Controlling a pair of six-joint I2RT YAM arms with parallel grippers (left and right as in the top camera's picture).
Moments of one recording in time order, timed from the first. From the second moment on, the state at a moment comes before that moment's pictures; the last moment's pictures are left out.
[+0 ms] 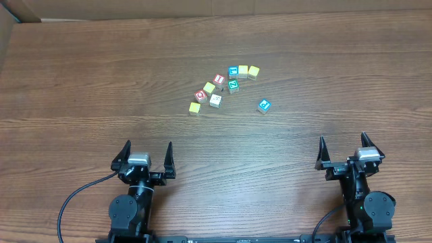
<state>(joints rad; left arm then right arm) -0.07 0.02 0.01 -0.08 -0.01 -0.02 0.03 0.01 0.02 -0.03 -0.04 -0.03</state>
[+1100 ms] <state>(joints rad) -0.07 0.02 0.13 -0.29 0.10 -0.05 0.03 0.01 0.02 -0.03 -0.04 -0.03</state>
